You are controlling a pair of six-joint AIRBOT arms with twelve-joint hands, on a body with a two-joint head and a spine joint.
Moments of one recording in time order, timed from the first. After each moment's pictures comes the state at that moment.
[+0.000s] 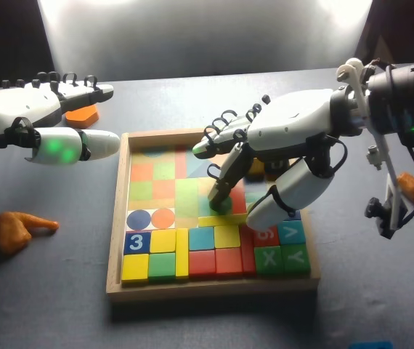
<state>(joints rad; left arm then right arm) 0.80 -1.09 1.46 -0.13 -0.44 0.69 -0.28 -1.39 1.58 -1.67 0.53 0.68</state>
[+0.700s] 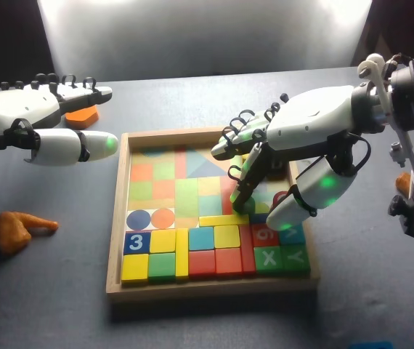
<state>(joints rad) 0.80 -1.09 1.46 -0.14 -0.44 0.70 -0.27 -1.33 1.54 -1.75 0.54 0.73</state>
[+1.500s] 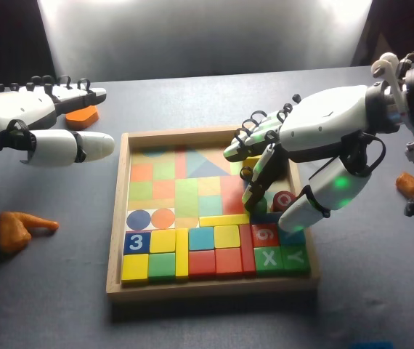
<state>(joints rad) 0.81 -1.09 1.46 -0.16 -0.44 0.70 -0.27 -1.29 1.51 -1.80 0.55 0.77</state>
